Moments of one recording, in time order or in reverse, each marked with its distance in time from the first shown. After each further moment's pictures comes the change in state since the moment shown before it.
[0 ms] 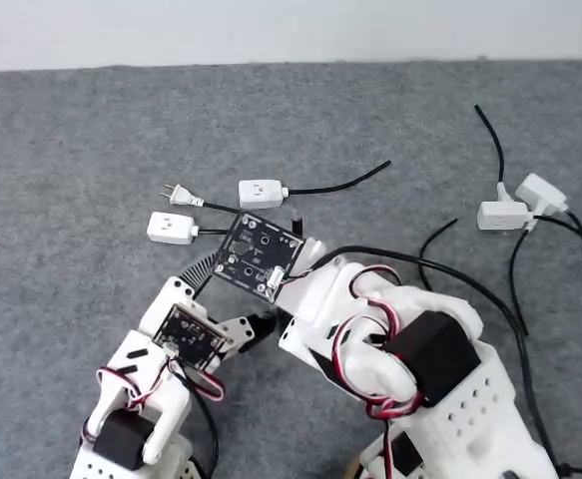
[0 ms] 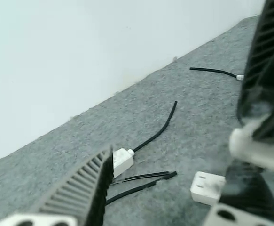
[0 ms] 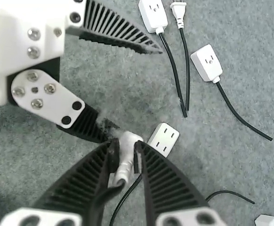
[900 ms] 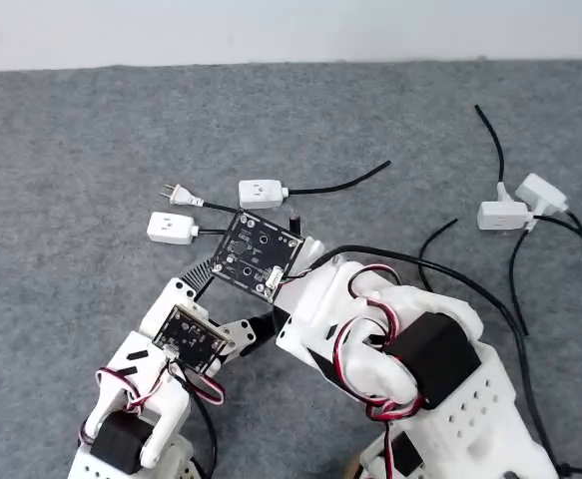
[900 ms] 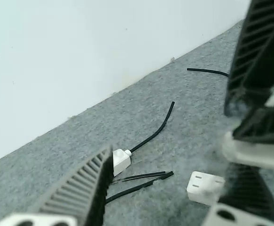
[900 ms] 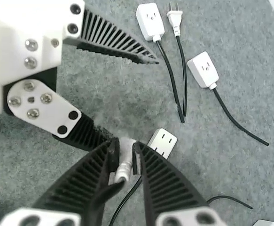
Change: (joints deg) left arm 1.4 0.0 -1.8 2.1 0.4; right arm -0.5 0.1 0.1 -1.3 0.0
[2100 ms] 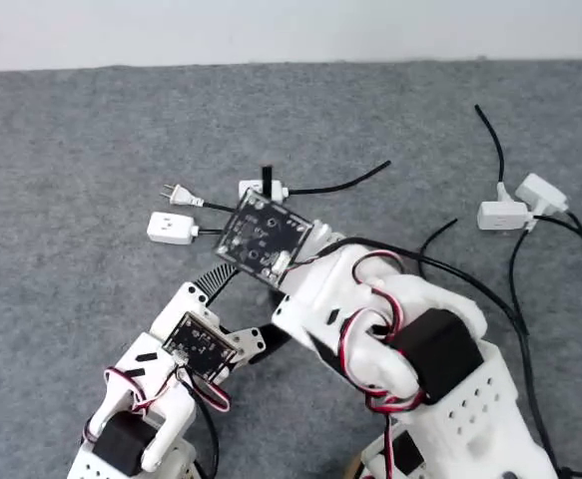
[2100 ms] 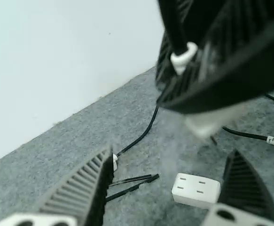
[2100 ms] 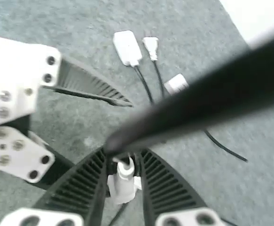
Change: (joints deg) left arm 5.2 -0.1 0.4 0.0 0.1; right arm 1.5 0.0 0.1 -8.0 0.4
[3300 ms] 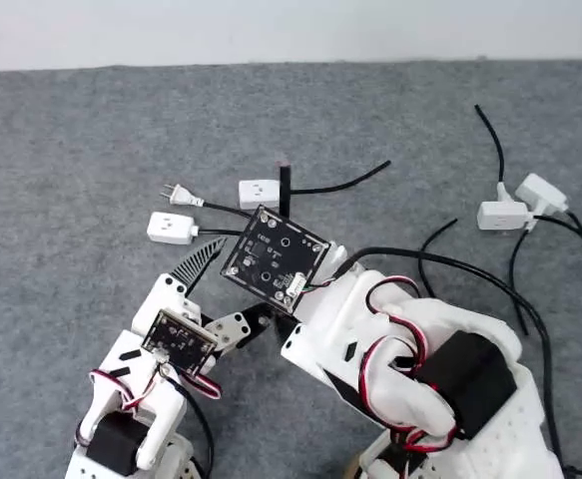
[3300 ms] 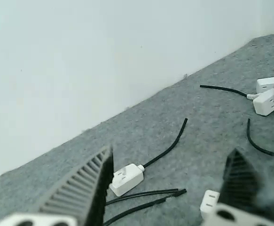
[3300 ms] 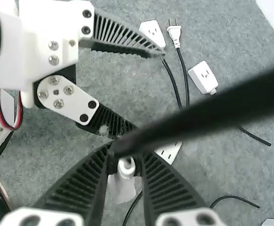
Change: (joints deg) left arm -5.6 0.0 -1.9 -2.8 0.1; right arm -3.9 0.1 -10.6 14.6 -5.8
